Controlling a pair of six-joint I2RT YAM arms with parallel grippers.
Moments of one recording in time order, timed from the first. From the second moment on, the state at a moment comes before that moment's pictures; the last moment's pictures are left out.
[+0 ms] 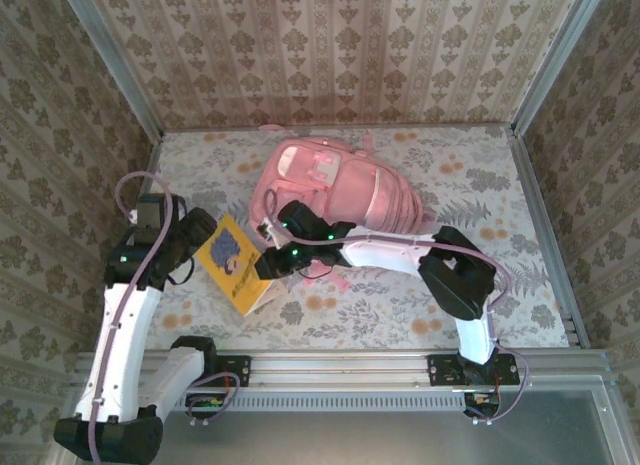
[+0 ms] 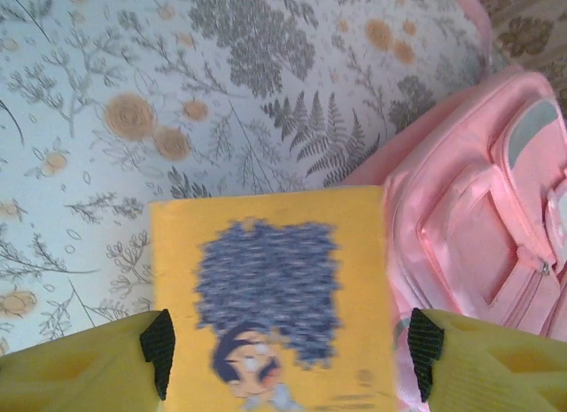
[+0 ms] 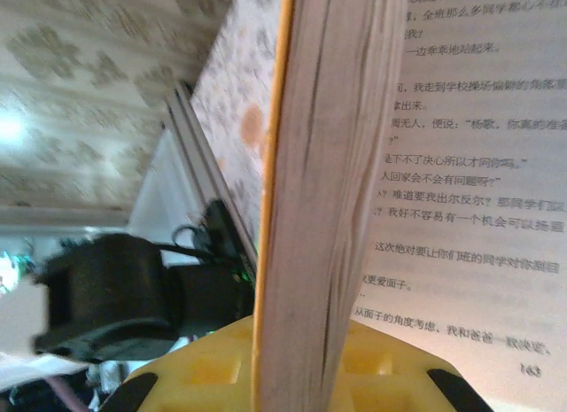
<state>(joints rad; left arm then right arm) -0.14 0.85 1.05 -1.02 -0.08 -0.80 0.92 1.91 1.34 -0.09 -0.61 0.67</state>
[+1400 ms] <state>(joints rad) -0.09 0.92 0.68 0.10 0.64 -1.10 0.69 1.65 1.09 0.49 -0.67 1.20</state>
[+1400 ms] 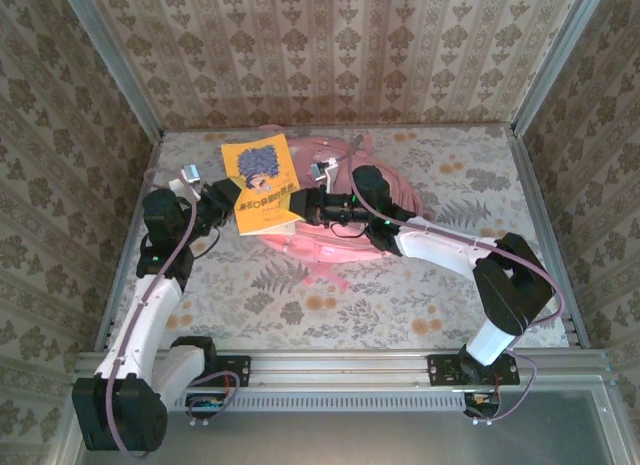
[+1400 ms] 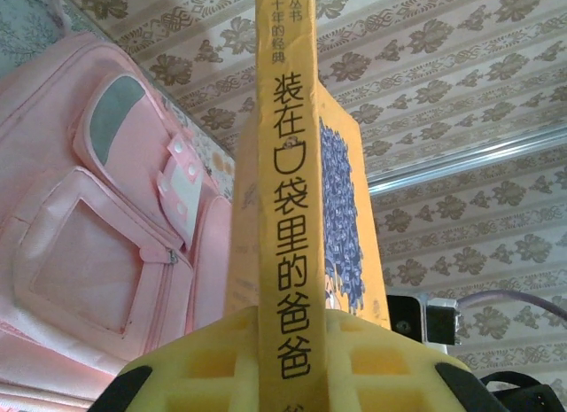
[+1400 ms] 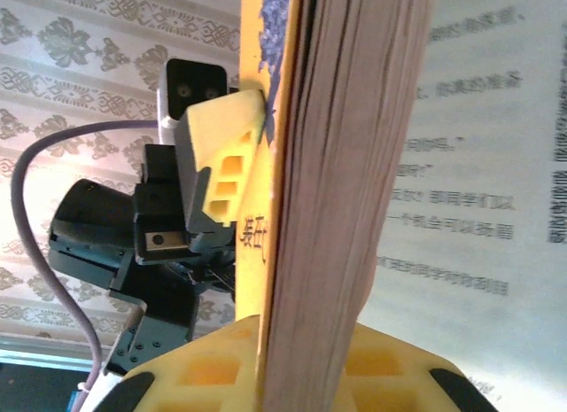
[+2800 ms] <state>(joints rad) -0.58 0.98 0.75 0.14 -0.23 -1.15 0.79 1.59 0.88 0.62 -0.28 1.57</state>
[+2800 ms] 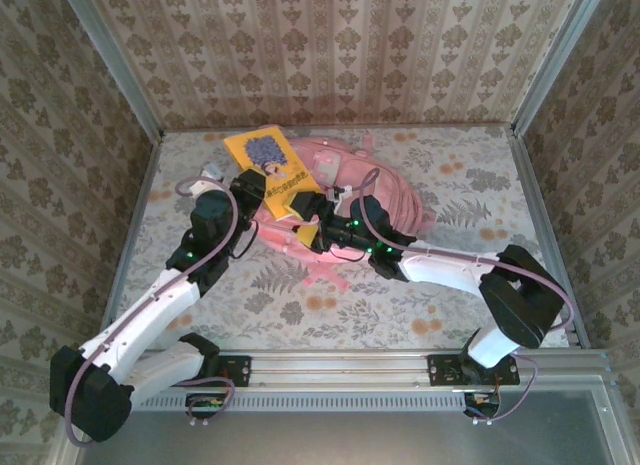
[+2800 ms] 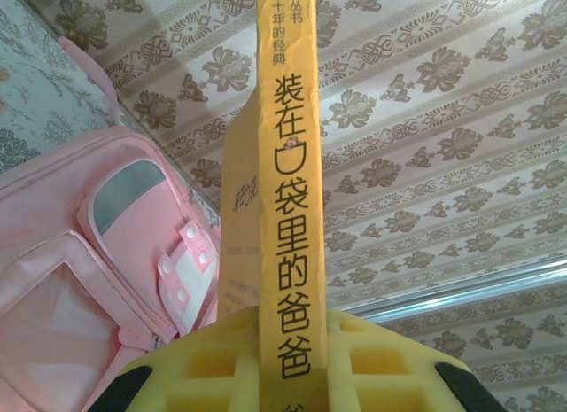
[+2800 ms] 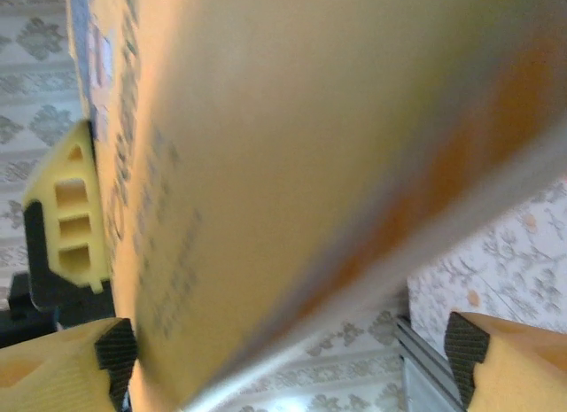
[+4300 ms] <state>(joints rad) -0.52 1.05 0.68 0.16 0.24 -1.13 0.59 1.24 0.70 0.46 -0.38 1.39</state>
